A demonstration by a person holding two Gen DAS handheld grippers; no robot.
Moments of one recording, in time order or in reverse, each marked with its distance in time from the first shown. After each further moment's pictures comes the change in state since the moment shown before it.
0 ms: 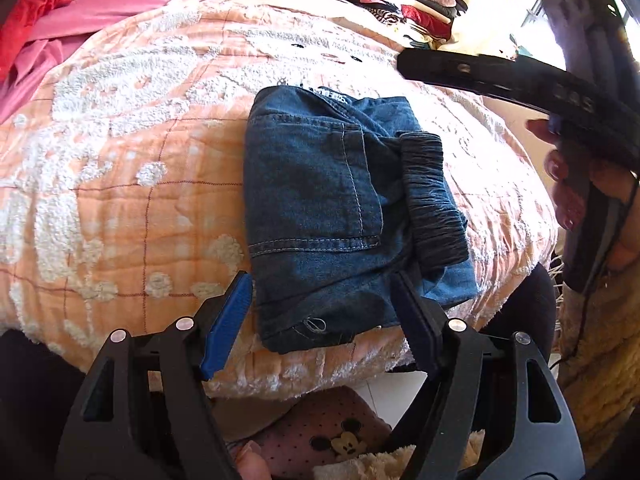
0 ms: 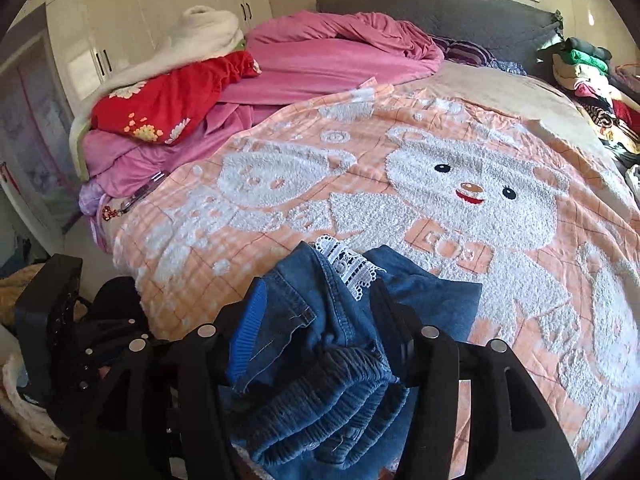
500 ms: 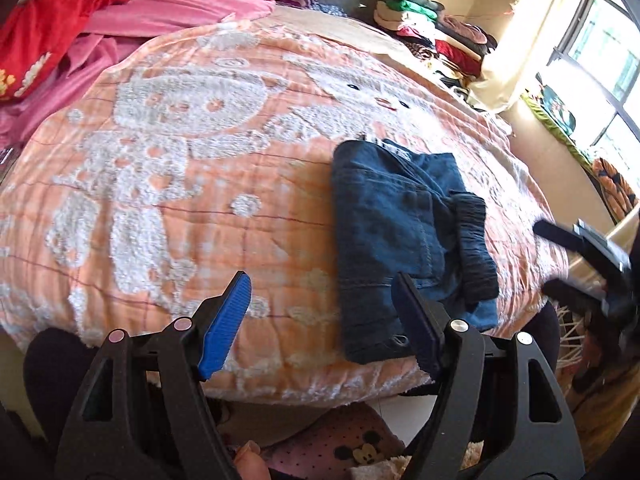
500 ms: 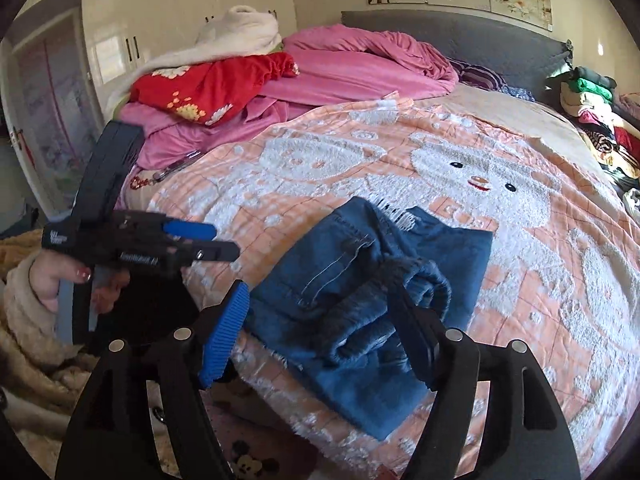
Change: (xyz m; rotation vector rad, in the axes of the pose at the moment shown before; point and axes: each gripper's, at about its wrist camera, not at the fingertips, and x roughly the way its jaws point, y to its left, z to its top) left arm -0.038 0.048 0.011 -0.106 -0.092 0.069; right arm -0.047 0.062 -0.072 -0.103 -0.031 0.017
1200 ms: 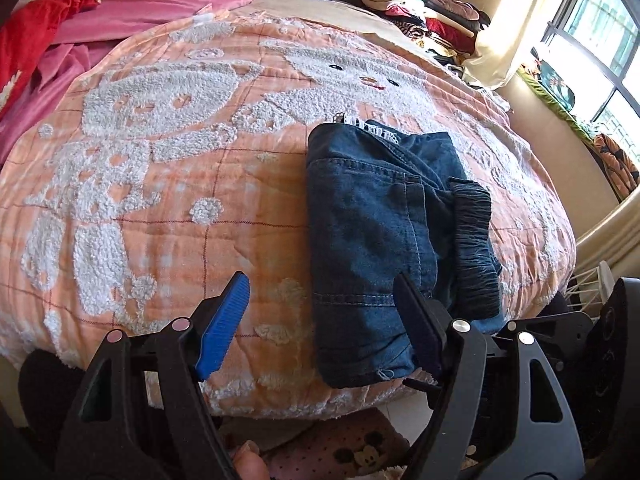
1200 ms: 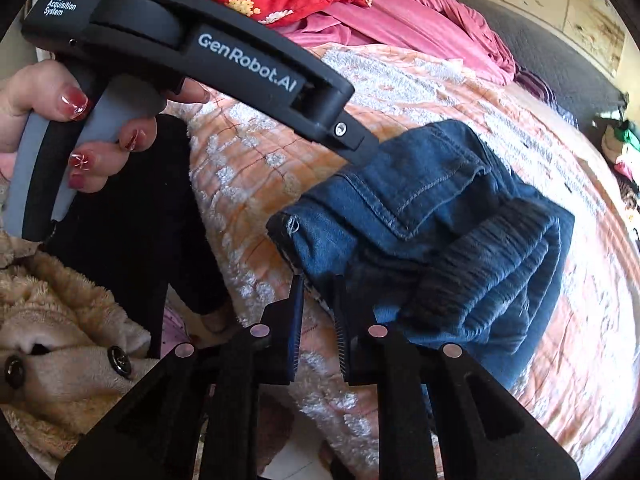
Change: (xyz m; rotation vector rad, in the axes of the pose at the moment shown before) left arm 0.031 -0.026 0.009 0.071 0.059 0.002; right arm 0.080 0.051 -0.053 -0.228 0.191 -0.014
